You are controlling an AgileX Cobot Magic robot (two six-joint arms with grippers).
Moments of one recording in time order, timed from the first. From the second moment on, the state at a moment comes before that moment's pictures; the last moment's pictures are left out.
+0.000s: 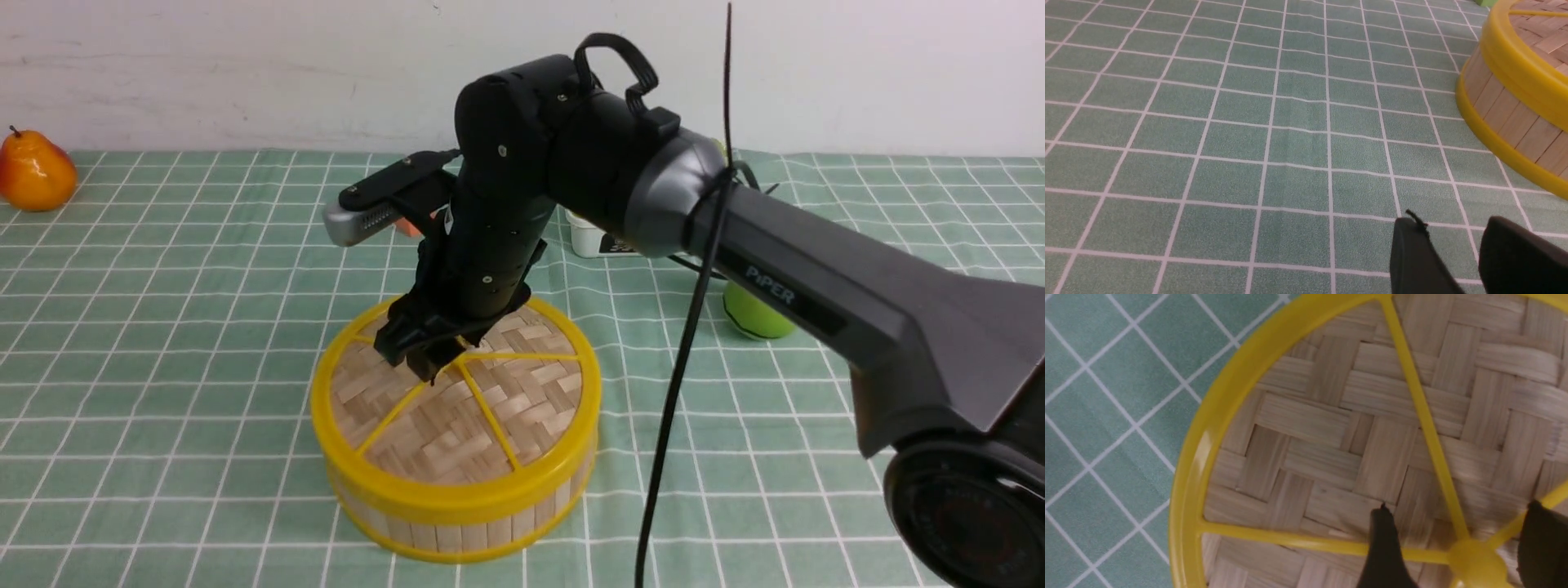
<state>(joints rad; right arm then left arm) 0.72 2.29 -2.25 0.14 1.18 -0.10 -0.05 -0.01 0.03 0.04 0.39 -0.23</state>
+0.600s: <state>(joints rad) 0.72 2.25 -2.26 0.08 1.22 -0.10 -0.05 -0.01 0.03 0.04 0.39 -0.23</state>
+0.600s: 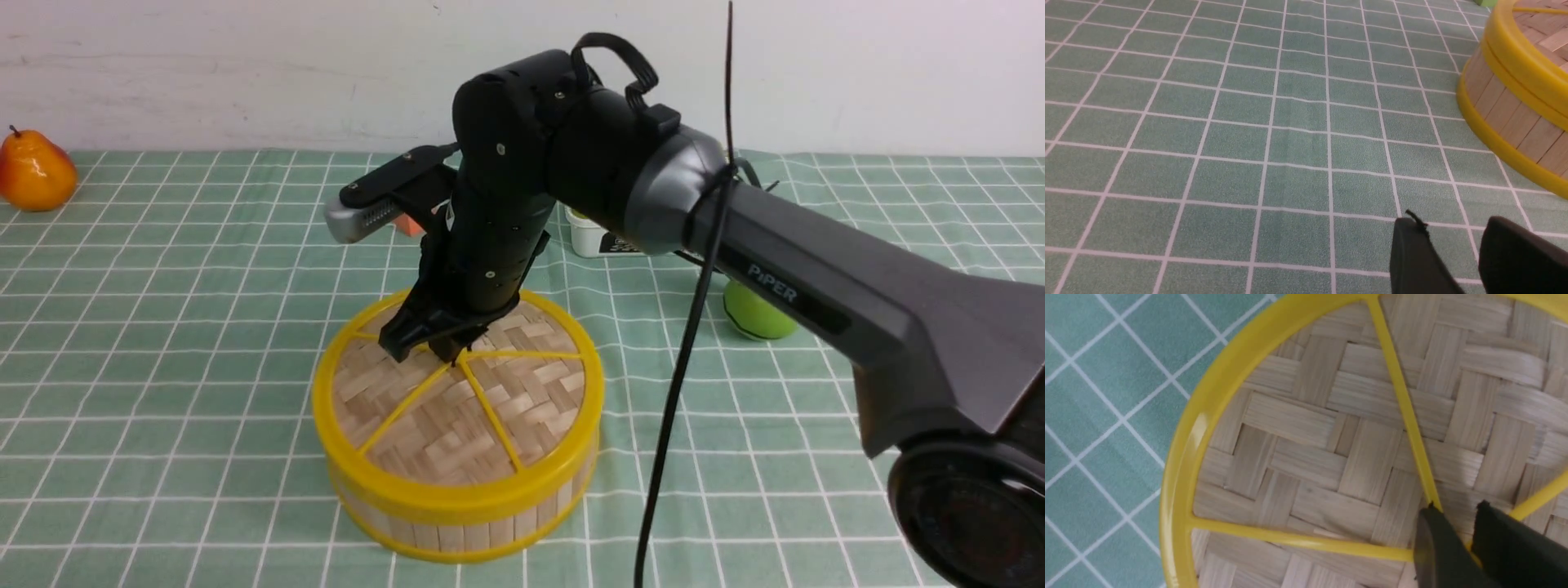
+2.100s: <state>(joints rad) 0.33 1.72 -1.09 0.00 0.51 0.00 -0.05 -0.01 0.03 0.04 0.39 -0.23</state>
